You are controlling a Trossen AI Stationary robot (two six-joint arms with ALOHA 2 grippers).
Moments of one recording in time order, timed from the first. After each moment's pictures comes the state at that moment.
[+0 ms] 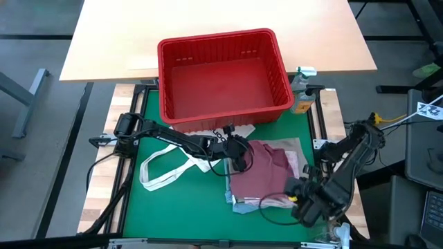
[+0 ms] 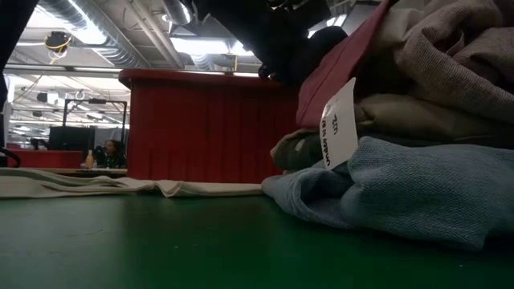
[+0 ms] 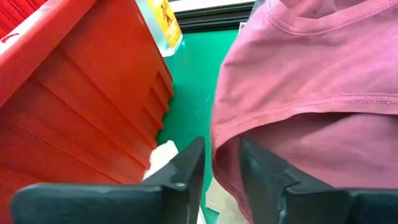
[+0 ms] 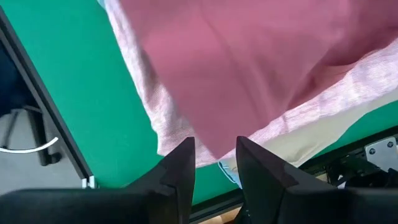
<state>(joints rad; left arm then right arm) -0.12 1.97 1.39 -0.02 -0.57 -0.02 0.85 1.60 1.58 -1.53 0.12 1.18</state>
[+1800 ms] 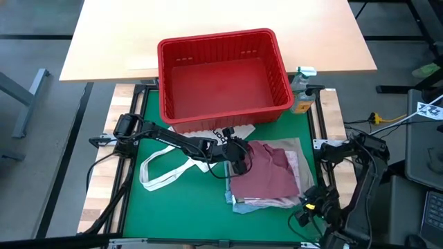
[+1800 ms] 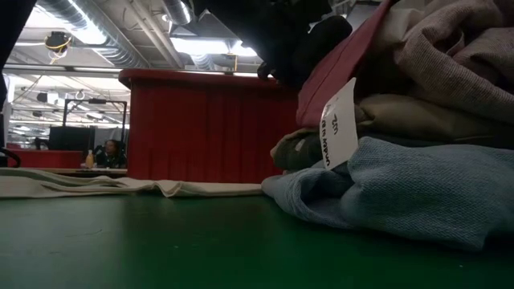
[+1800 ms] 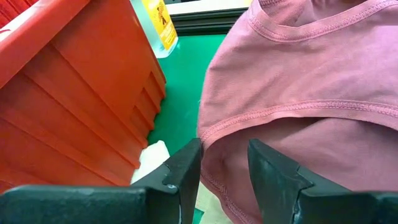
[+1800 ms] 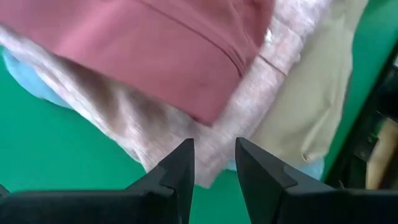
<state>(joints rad) -0.14 1.97 1.39 -0.02 -0.57 -0.08 1.20 1.73 1.43 -1.57 0.44 2.22</state>
